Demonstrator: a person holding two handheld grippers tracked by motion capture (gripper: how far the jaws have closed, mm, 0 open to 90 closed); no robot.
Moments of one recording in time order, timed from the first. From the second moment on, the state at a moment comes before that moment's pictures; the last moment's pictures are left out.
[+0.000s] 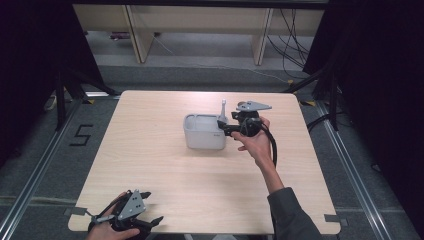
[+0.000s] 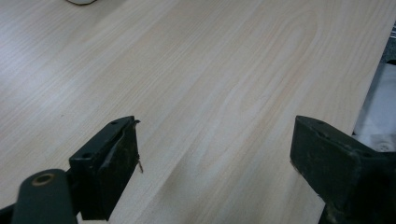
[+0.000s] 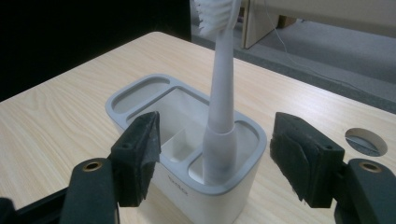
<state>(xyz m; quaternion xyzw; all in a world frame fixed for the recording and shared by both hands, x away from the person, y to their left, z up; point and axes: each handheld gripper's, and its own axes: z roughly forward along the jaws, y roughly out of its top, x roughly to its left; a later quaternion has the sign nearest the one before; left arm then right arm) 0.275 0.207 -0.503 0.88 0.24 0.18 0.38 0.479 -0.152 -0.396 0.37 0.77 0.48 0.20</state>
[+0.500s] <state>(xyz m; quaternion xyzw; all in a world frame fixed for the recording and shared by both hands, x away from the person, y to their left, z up) 0.274 0.207 -0.503 0.87 0.24 0.18 0.38 0.454 -0.158 -0.399 0.36 0.77 0.50 0.19</state>
